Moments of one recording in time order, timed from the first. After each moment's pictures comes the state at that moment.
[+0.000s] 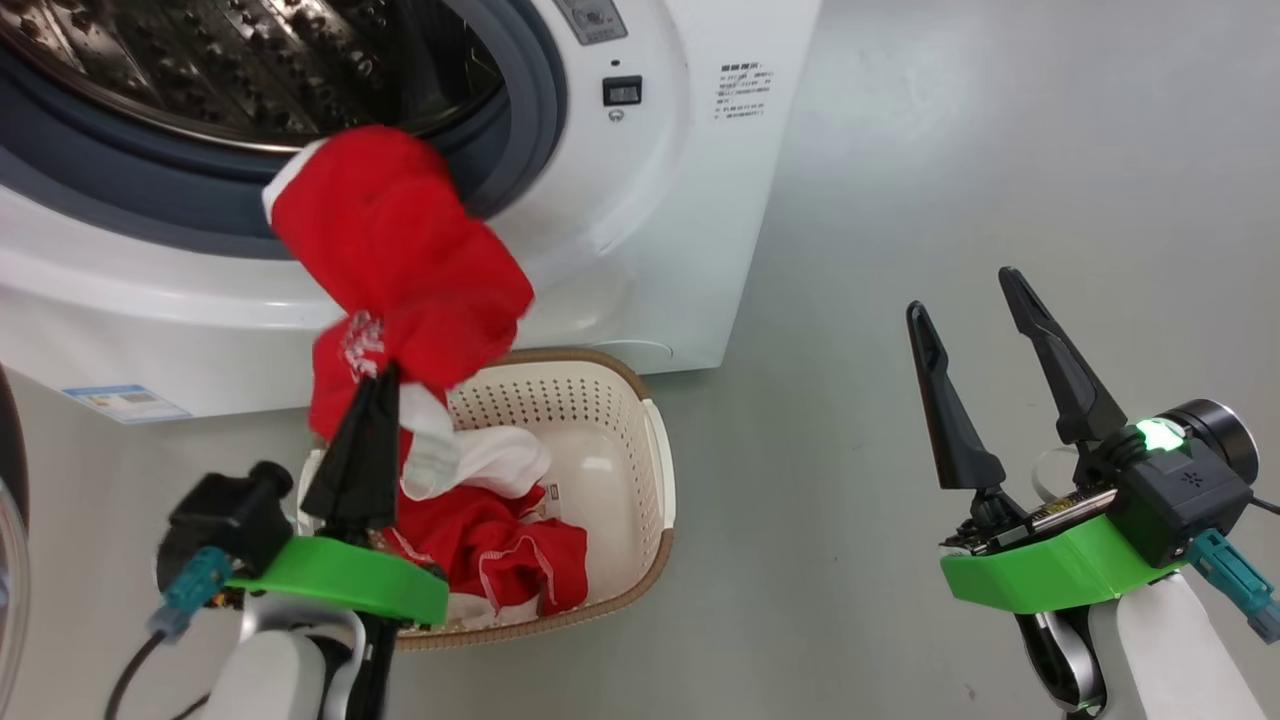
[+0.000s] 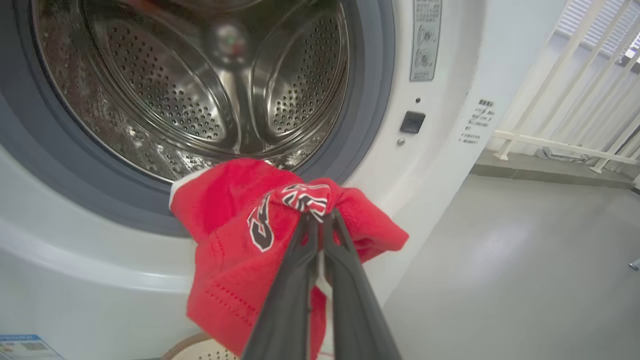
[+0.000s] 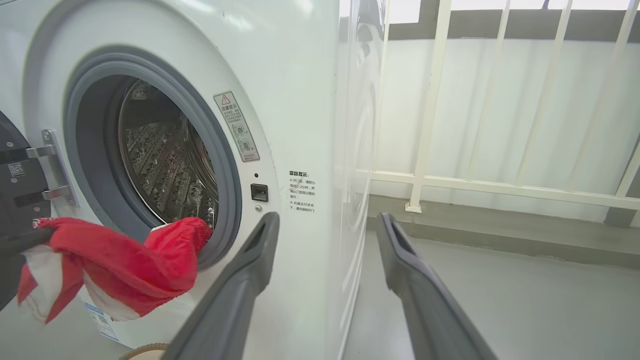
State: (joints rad) left arm -0.32 0.07 -0.13 0.23 -0.35 -0.04 -0.22; right arm -0.20 -0.05 0.08 -0.03 0.15 0.13 -0.26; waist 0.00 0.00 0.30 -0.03
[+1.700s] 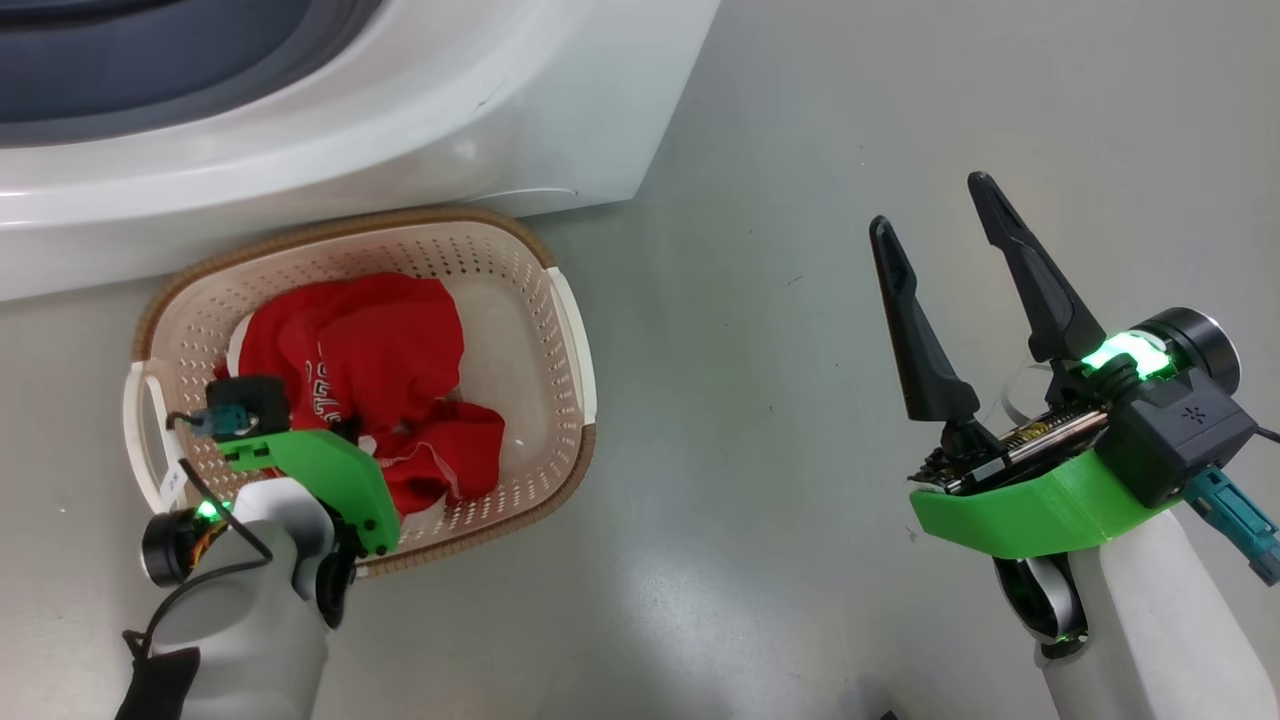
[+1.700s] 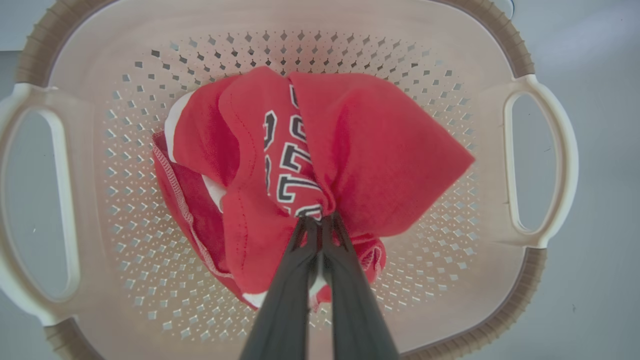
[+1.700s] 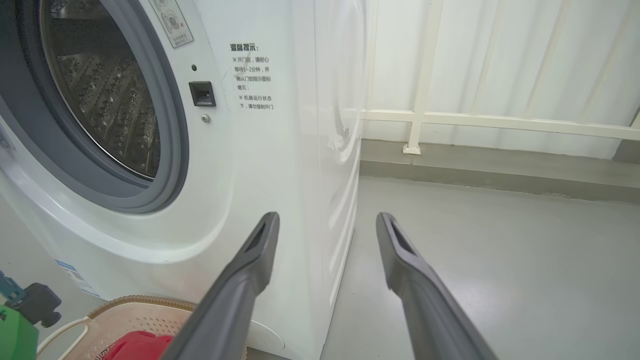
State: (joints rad) left arm -0.84 0.06 -0.23 1.30 -0.48 -0.05 -0.07; right arm -0.34 -0.05 0.14 -0.03 0.19 0.13 -0.26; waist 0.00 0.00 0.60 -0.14
